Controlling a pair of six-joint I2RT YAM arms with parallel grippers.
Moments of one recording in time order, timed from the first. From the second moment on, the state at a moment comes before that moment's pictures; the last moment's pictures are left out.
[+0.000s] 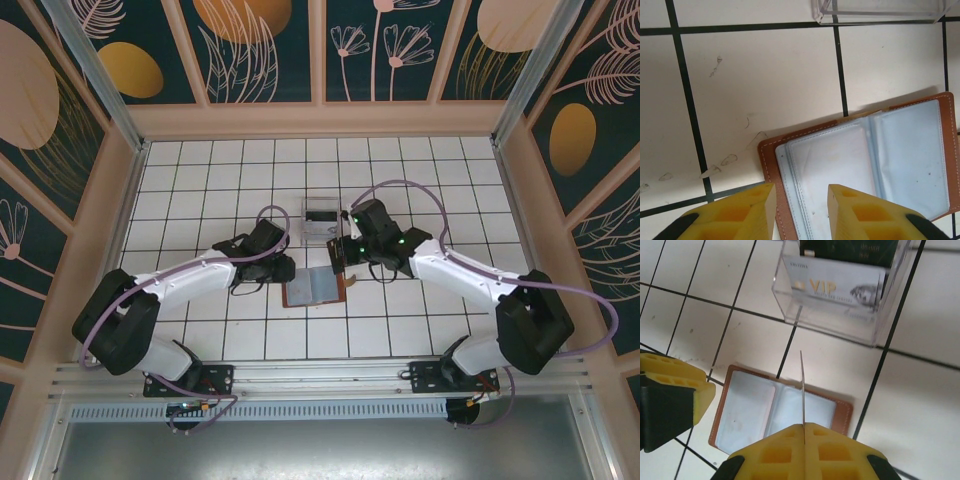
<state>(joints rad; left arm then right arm) -0.68 1.47 0.80 -0.41 0.05 -0.63 0.73 1.40 0.93 -0.38 -0.11 0.42</state>
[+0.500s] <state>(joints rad) -0.68 1.47 0.83 -0.41 0.04 -0.63 0.71 1.40 1.08 -0.49 -0.09 -0.37</state>
